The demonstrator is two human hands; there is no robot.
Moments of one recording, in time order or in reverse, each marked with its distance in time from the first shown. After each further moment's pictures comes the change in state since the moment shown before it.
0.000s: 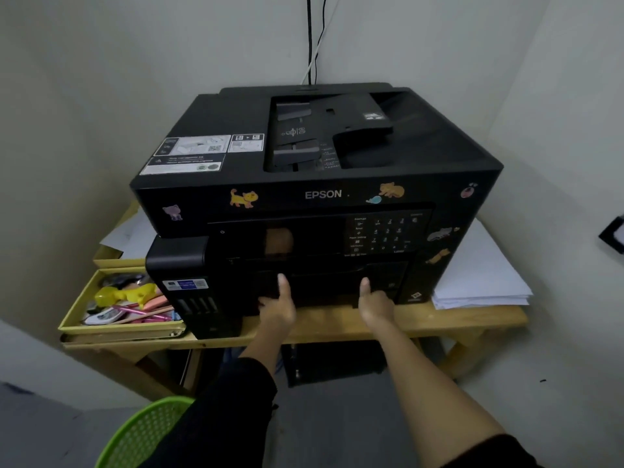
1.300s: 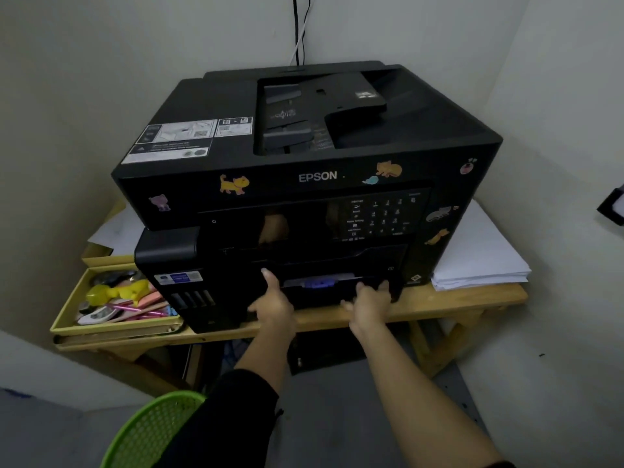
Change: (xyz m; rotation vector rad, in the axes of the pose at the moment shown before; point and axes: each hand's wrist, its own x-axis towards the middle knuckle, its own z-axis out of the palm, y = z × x) left_hand -0.012 -0.008 0.004 -0.812 0.037 -0.163; right_hand -0.003 0.016 0.038 0.977 0.177 0.216
